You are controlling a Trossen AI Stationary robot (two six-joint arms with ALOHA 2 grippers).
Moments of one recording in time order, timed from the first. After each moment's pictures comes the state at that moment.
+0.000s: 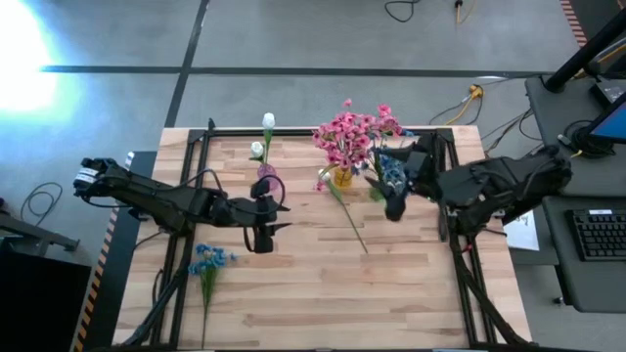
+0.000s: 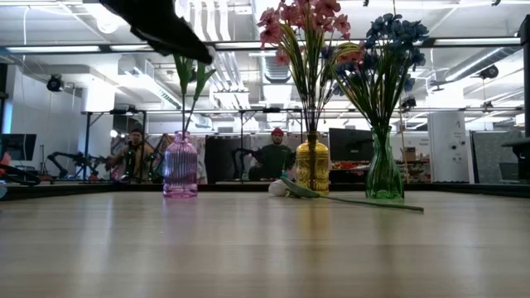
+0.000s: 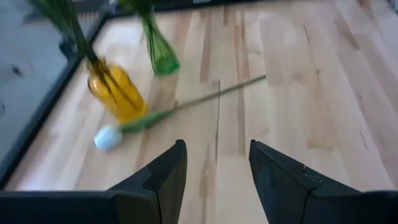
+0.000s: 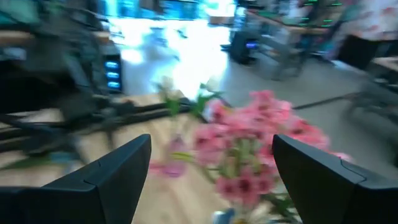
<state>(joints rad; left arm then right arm) -0.23 1.19 0.85 -0.27 -0.36 -0.06 0.35 1.23 1.52 -0.64 0.83 0.15</state>
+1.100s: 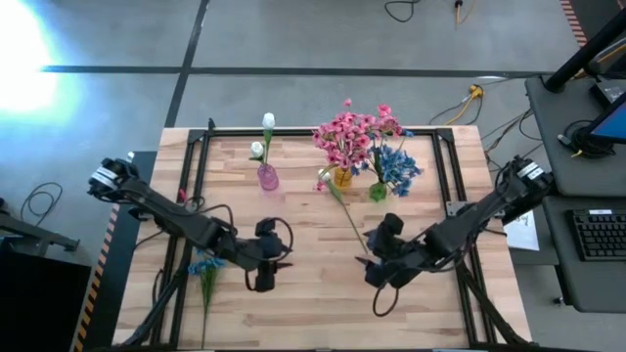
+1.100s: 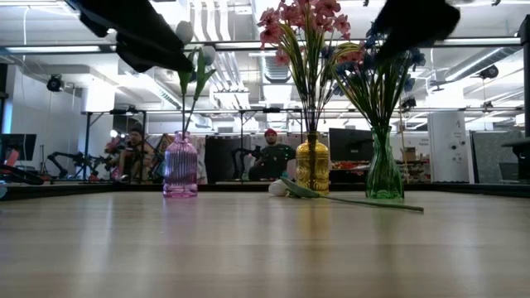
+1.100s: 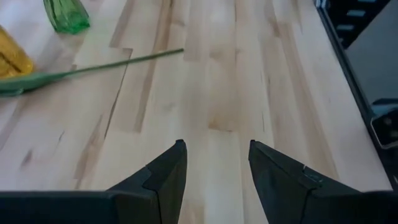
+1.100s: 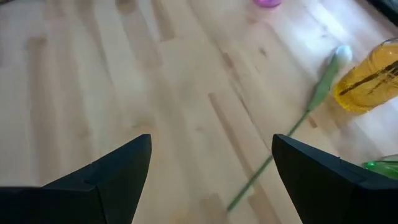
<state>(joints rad) -0.48 1.38 0.85 -0.18 -0.36 -0.41 0.56 1.46 1.11 -0.64 0.62 0.76</state>
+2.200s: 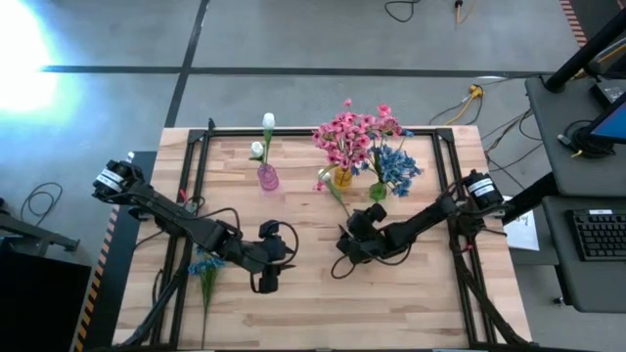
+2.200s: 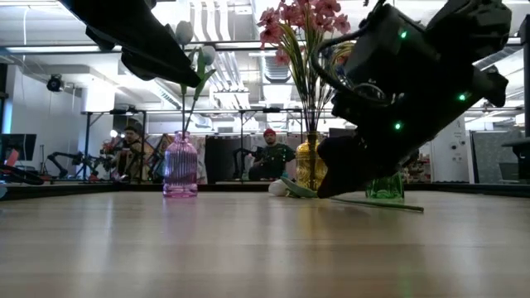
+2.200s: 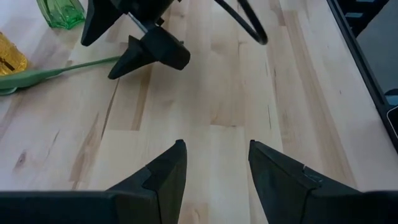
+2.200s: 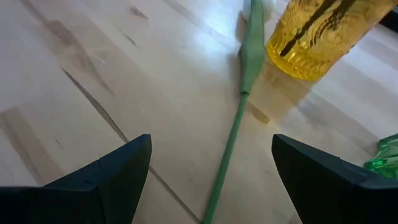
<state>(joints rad) -0.48 1.44 0.85 -0.14 -0.36 -0.38 0.30 1.88 0.81 -0.01 0.87 0.78</state>
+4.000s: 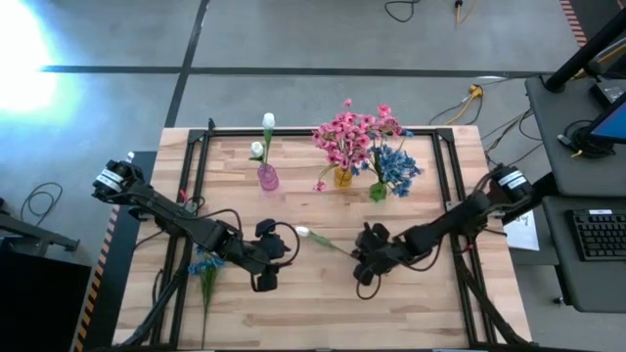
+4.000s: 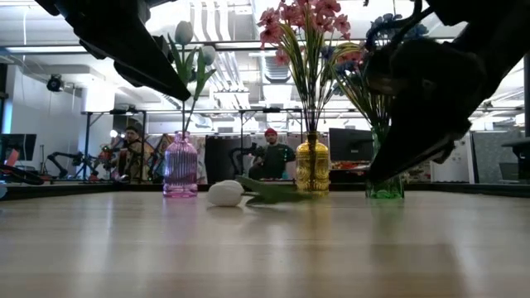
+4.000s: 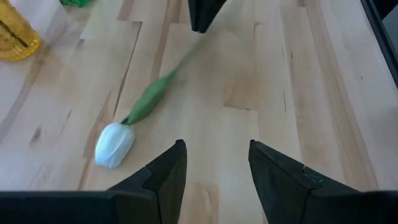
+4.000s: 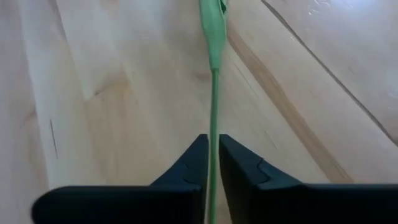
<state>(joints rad) -0.48 1.43 0.85 -0.22 -0.38 -0.43 0.44 1.64 0.73 -0.01 0.39 0.84</state>
